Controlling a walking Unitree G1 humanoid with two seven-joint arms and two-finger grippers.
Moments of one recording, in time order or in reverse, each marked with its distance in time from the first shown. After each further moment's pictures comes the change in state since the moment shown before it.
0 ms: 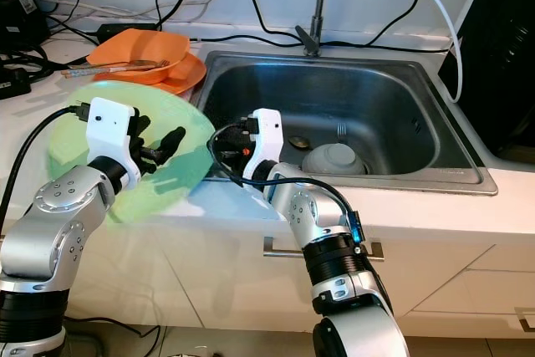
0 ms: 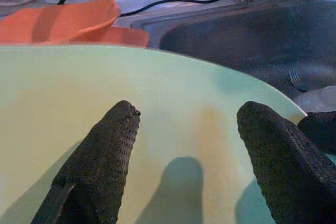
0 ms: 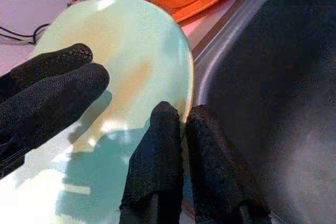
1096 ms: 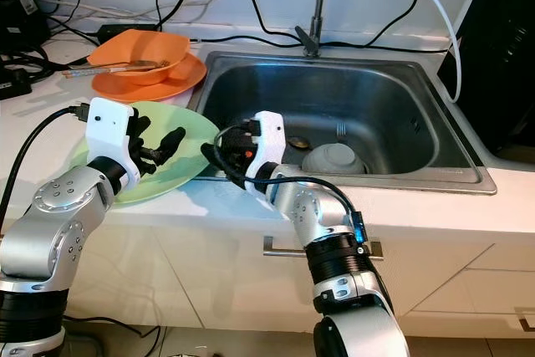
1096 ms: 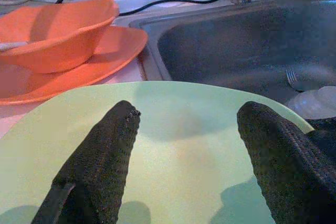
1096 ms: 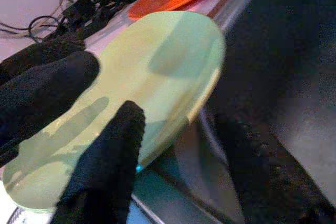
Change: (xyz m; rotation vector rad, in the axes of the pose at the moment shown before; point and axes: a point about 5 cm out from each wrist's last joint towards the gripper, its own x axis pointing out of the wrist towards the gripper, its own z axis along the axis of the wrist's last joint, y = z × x) left arm 0.000 0.000 0.000 -0.010 0.003 -0.006; right arm -0.001 0.000 -0.002 0.014 0.037 -0.003
